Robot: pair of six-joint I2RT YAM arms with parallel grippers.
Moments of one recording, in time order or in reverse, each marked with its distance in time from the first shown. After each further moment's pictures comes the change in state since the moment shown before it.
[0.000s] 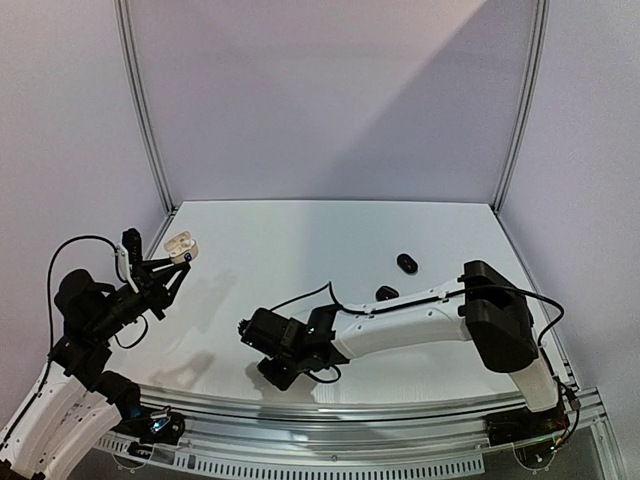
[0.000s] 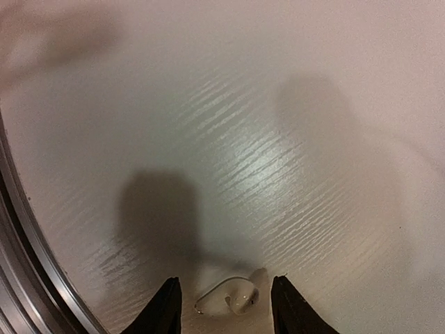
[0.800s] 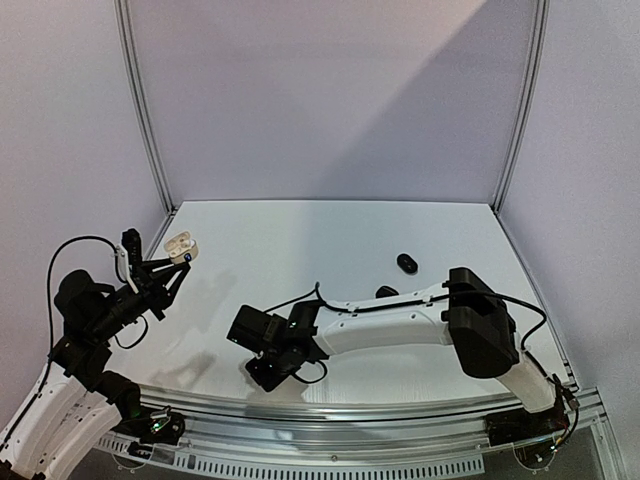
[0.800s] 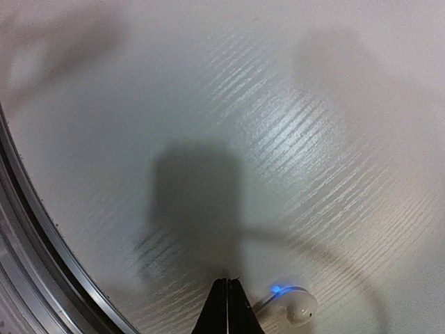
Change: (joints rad) left arm 0.000 -0.005 -0.003 0.002 0.004 -0.003; right arm 0.000 0.113 0.212 -0.168 -0.111 0.161
